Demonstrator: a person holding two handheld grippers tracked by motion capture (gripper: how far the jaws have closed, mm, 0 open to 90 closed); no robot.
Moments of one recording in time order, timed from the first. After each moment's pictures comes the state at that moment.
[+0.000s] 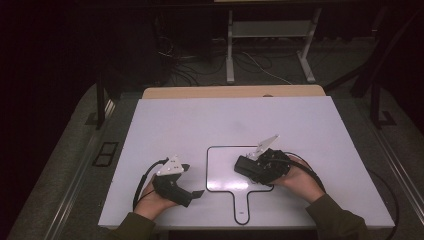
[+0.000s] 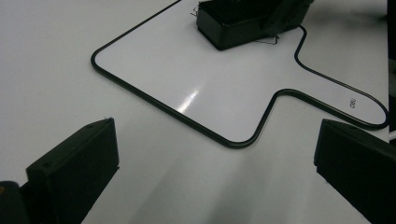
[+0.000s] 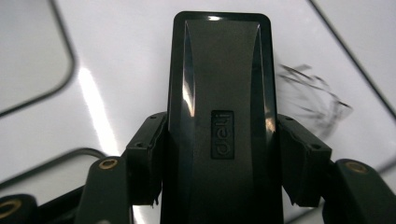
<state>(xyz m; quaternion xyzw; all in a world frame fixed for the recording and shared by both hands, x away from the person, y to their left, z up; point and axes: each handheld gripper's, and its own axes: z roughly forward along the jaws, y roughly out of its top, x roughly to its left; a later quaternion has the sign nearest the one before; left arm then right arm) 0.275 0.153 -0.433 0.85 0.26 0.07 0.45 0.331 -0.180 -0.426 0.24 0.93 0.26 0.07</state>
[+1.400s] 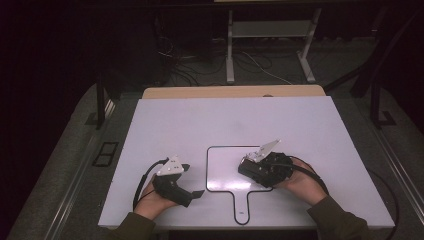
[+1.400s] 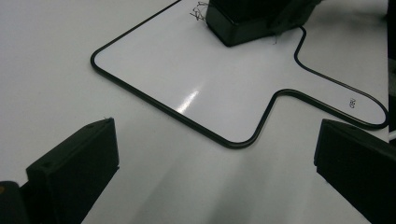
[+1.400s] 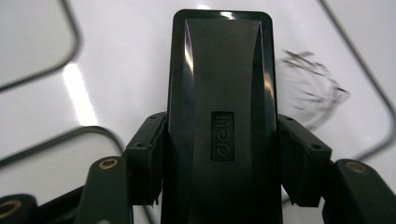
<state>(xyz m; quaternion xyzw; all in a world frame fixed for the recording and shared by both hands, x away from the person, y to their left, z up) 0.275 0.153 -0.433 0.85 0.26 0.07 0.45 0.319 -0.182 -0.424 0.23 0.94 0.24 0.10</state>
